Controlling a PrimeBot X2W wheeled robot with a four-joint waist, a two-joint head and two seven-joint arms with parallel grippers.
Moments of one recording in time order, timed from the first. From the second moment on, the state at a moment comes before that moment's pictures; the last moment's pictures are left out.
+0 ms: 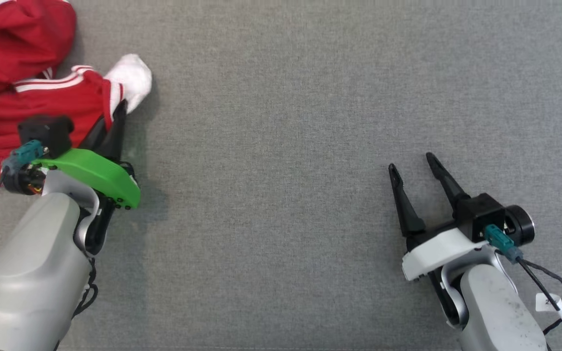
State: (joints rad) left arm -0.76 0.37 -0.61 0.73 -0.78 -0.13 -0.26; right arm -0.27 -0.05 0.13 0.30 0.04 0.13 -0.26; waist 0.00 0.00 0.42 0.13
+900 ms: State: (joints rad) left arm -0.63 0.43 -0.63 -0.36 -0.95 0.05 0.05; right arm -0.15 -0.05 0.13 0.29 0.16 0.13 -0.26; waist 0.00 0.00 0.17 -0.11
